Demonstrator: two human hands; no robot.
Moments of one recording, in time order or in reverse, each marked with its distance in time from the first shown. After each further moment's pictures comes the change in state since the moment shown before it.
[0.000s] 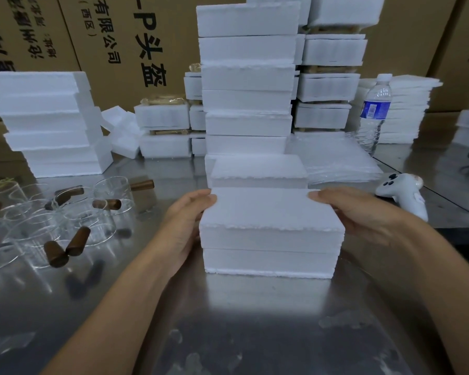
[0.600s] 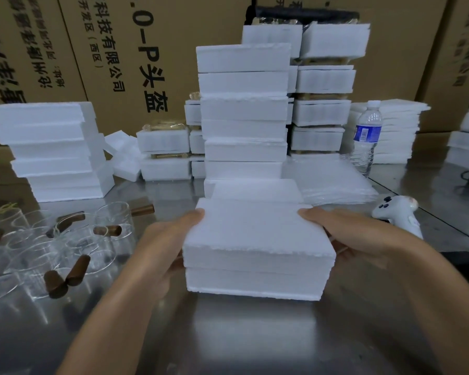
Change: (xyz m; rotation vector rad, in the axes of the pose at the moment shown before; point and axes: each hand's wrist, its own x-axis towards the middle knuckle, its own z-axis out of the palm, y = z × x) left_hand -0.022 0.037 -0.002 0.134 0.063 -0.048; right_hand -0.029 -0.034 0.011 -0.288 -0.028 0.068
